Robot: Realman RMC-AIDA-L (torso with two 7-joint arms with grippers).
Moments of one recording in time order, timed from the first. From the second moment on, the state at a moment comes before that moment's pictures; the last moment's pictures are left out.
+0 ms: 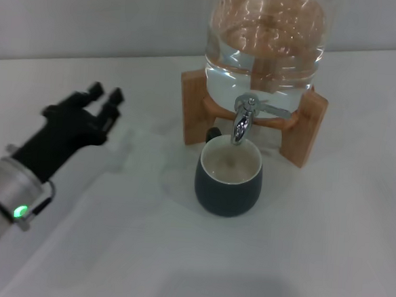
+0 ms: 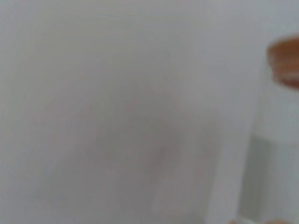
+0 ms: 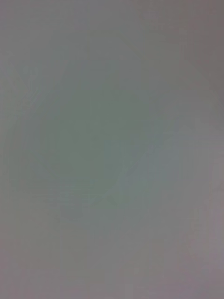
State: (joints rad) left arm -0.60 -2.07 -0.37 -0.21 -0.89 -1.16 2.60; right arm 0.23 2.00 0.59 -0.11 1.41 1.30 -2.64
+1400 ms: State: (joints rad) left arm -0.52 -2.07 -0.45 0.18 -1.02 -1.37 2.17; right arm 0.17 2.00 -0.33 -0.65 1.32 1.56 -1.87
